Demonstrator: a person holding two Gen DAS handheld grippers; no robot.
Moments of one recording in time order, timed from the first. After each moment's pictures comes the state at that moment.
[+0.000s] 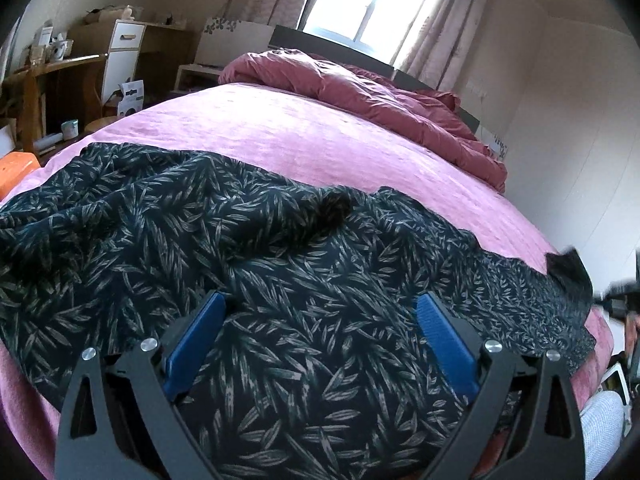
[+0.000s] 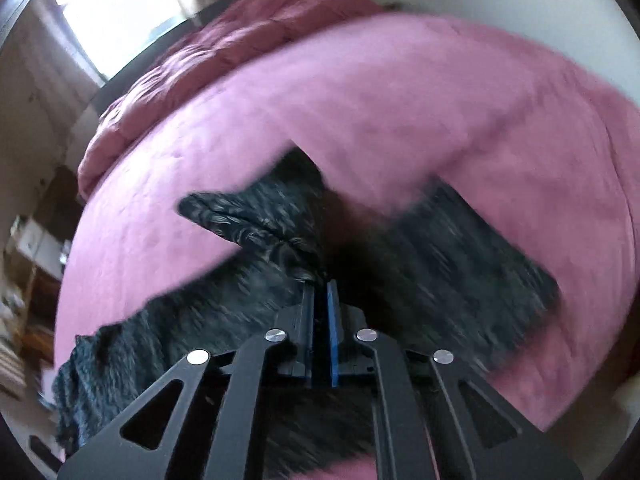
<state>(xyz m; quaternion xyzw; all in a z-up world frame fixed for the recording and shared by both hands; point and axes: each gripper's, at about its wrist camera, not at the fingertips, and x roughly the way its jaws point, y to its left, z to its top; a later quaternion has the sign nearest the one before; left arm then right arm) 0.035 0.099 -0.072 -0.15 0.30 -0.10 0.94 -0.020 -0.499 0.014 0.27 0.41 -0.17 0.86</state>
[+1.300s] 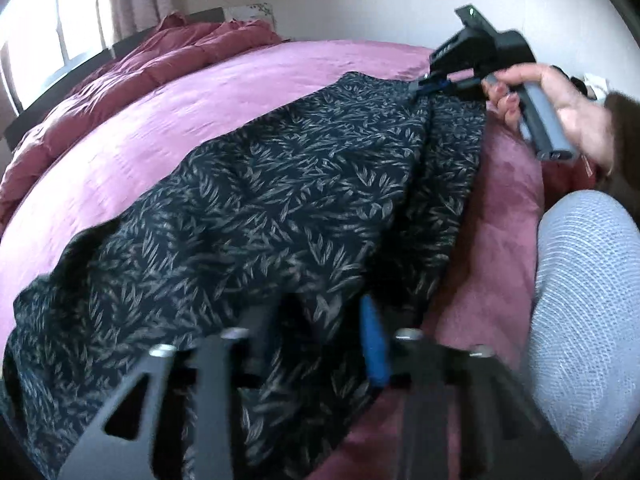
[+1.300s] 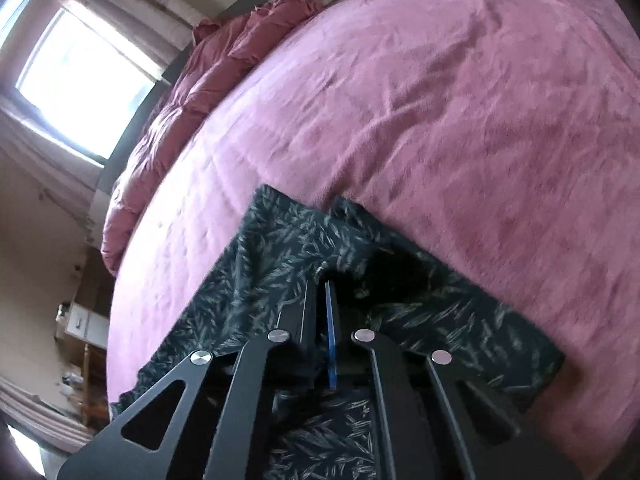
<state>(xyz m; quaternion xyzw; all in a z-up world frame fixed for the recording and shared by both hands) 0.002 -0.193 -0.060 0.23 0.34 -0.40 0.82 -0.008 -0.600 -0.046 0.40 0.32 -0.14 0.84</state>
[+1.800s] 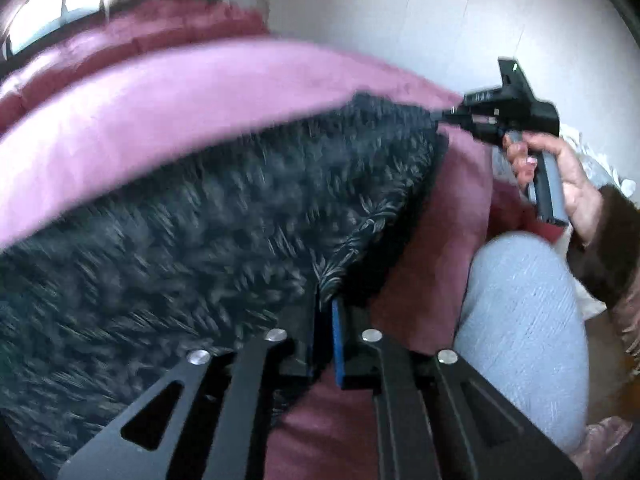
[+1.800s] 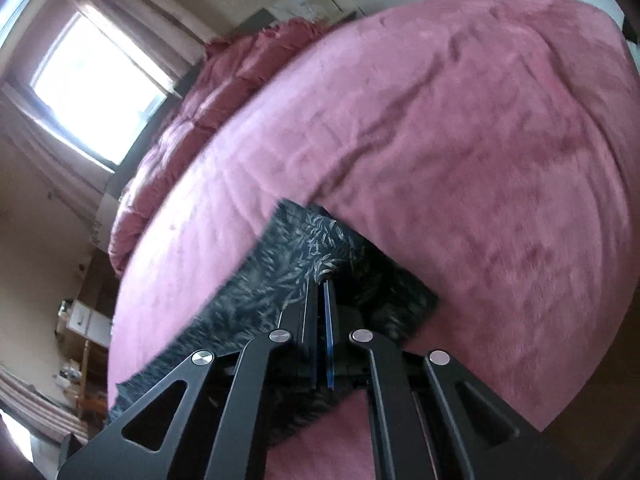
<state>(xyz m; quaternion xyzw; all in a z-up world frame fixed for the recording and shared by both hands) 0.001 -0.178 -0.053 0.13 0.42 -0.47 0.77 -0.080 -0.601 -0.029 0.39 0.30 -0.15 0.86</state>
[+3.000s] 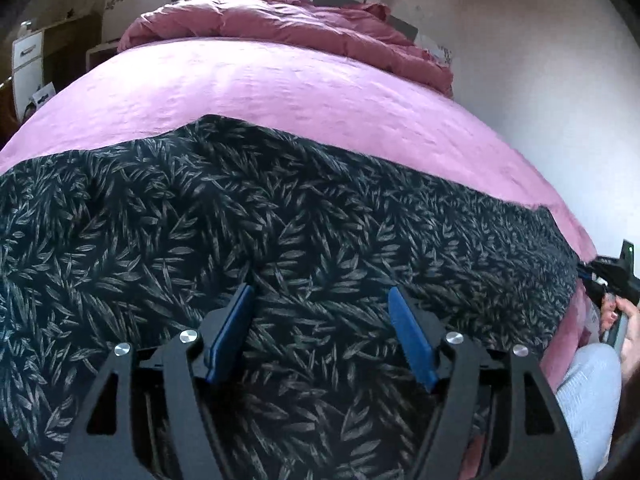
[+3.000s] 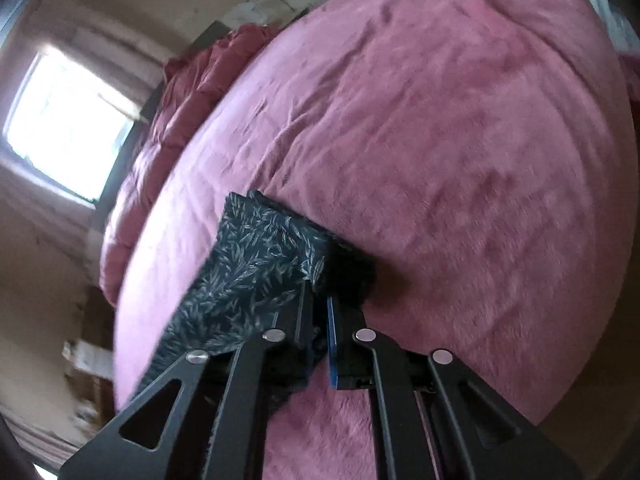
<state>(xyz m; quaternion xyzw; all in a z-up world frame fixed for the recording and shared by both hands) 0.055 -0.039 -0.058 -0.05 0.41 -0.22 0.88 -0.101 -0.607 -0.060 0.43 0.29 -0.20 0.83</state>
